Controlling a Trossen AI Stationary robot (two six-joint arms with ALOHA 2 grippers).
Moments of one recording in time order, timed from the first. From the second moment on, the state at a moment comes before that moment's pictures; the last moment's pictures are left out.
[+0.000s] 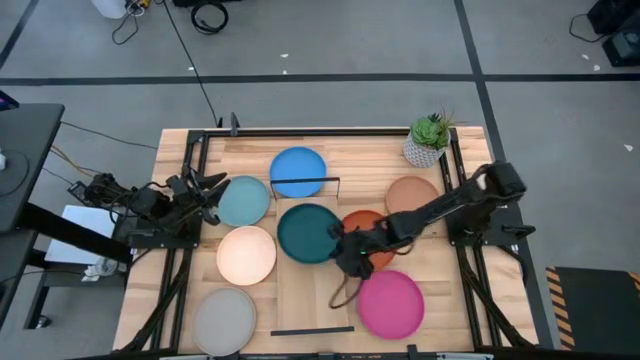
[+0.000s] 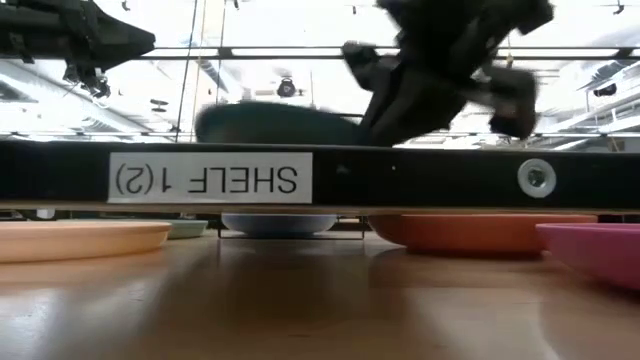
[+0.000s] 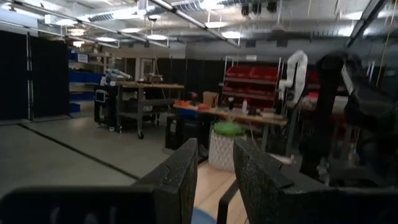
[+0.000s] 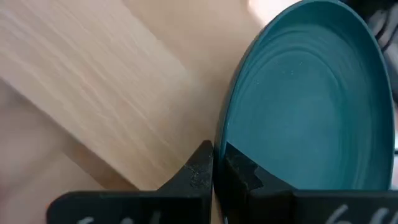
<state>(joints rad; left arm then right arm) -0.43 0.01 0.10 0.30 -0.97 0.19 0.29 1.73 1.04 -0.13 0.15 -0.62</state>
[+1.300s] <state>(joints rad) -0.38 0.36 0.17 -0.04 -0.85 -0.21 0.24 1.75 1.33 -0.68 0.29 -0.25</state>
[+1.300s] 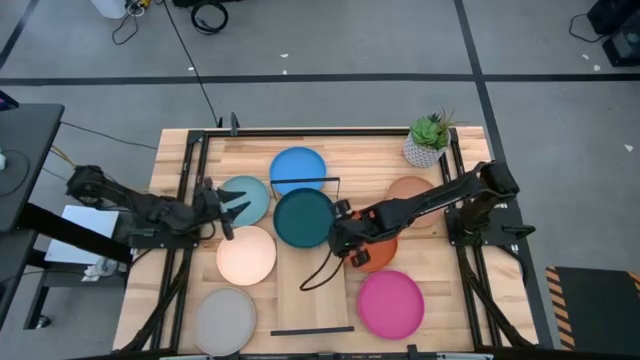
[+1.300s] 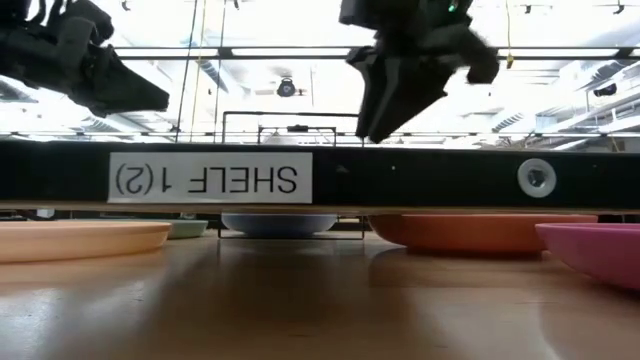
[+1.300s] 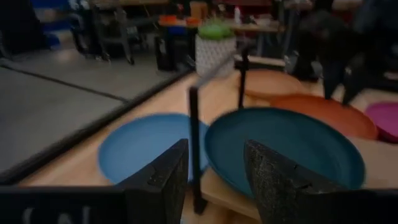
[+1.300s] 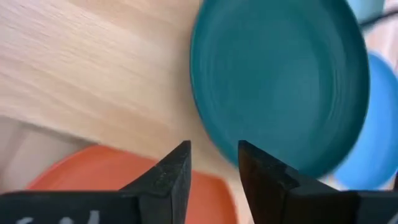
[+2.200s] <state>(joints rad) -0.29 0.54 0.21 -0.07 -0.79 -0.28 0.23 1.41 0.81 -0.81 0.22 0.37</state>
